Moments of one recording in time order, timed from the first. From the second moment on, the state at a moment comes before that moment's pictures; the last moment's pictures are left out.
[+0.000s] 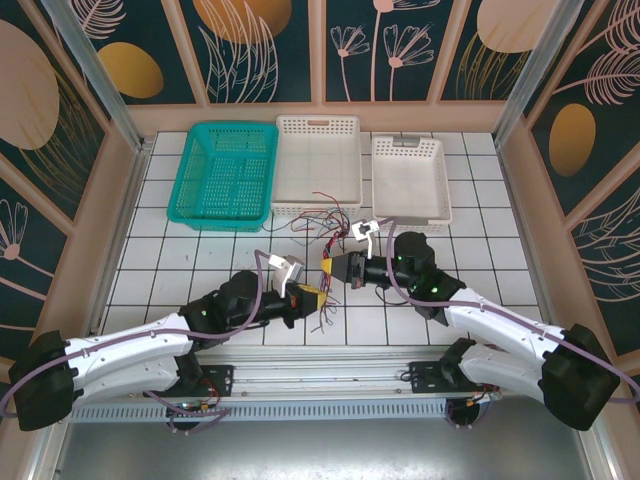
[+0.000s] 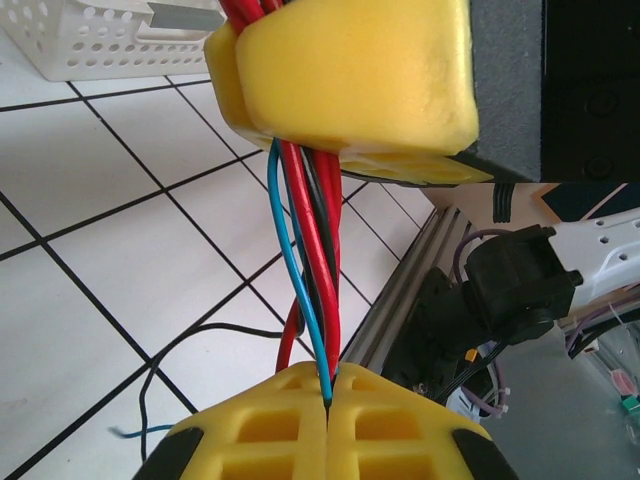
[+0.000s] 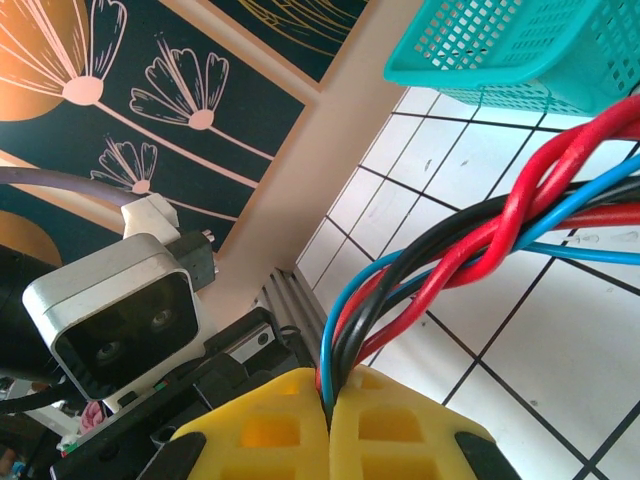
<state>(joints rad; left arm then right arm) -1.05 0.94 0.41 0.23 0.20 -0.64 0.77 1.02 0.50 0.34 -0.58 0.80</state>
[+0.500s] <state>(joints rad) -1.05 0.83 0.35 0.28 0.15 -0.66 0.77 0.98 0.50 0.30 -0.57 0.79</state>
